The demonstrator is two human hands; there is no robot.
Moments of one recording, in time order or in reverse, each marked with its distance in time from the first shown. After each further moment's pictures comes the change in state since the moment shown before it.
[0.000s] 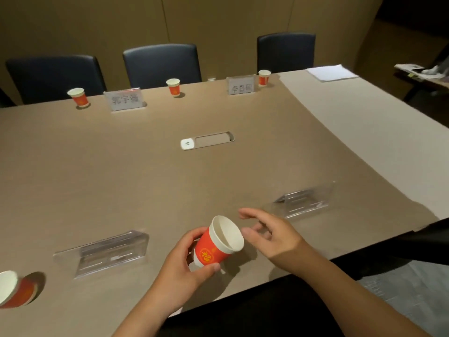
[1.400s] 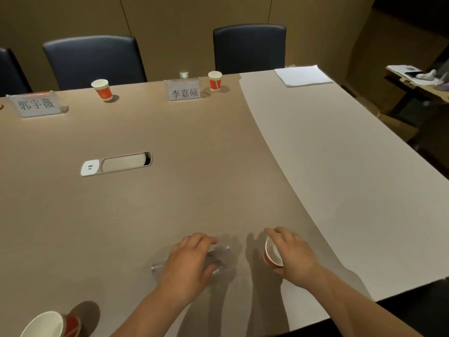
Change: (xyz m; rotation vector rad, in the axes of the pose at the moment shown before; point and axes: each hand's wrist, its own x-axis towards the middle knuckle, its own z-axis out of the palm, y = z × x) left_hand 0.265 0.105 0.313 0.895 -0.057 0.114; right_hand 0.091 0.291 -0.343 -0.844 -0.237 0.240
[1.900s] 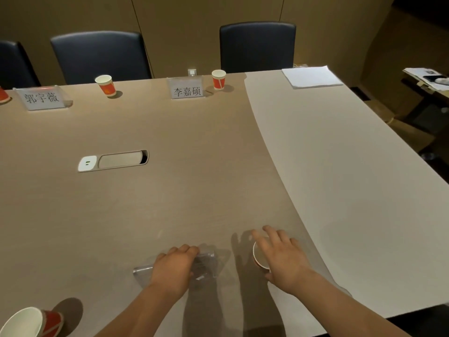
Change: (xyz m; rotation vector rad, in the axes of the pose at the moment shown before) left_hand 0.029 -0.006 0.037 0.298 -0.267 -0.241; right_hand 0.012 0.010 -0.021 -0.214 -0.020 -0.143
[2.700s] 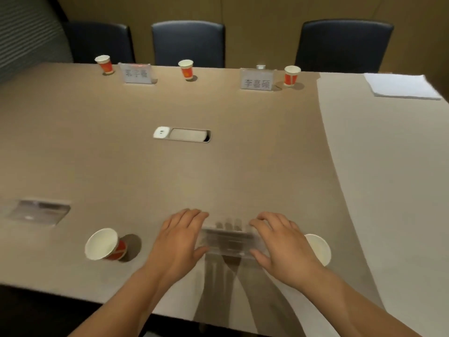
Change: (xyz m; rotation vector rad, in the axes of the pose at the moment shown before) left_hand -0.097 -0.047 -0.017 -0.183 0.452 -0.124; right_hand -0.006 -0.089 -0.040 0.100 0.274 -0.435
